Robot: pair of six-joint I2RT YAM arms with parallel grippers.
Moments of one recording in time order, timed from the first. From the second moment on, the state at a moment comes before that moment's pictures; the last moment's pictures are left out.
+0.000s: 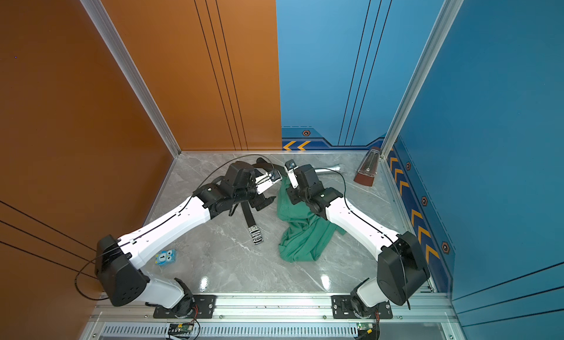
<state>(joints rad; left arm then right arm) -0.69 1.51 1.34 -0.49 -0.02 0.53 0.60 1.49 1.17 -0.33 0.10 -0.03</state>
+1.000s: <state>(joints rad) -0.58 1.78 1.59 -0.50 0.22 0.99 0.60 1.47 1.08 -0.40 0.05 -0.02</state>
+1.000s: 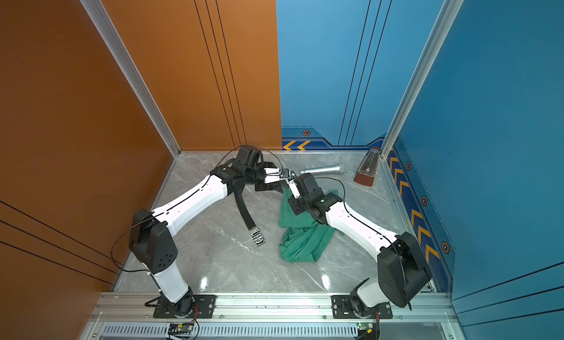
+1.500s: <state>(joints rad) -0.58 1.78 1.54 -0.48 0.27 0.97 0.56 1.45 1.05 -0.37 -0.05 0.03</state>
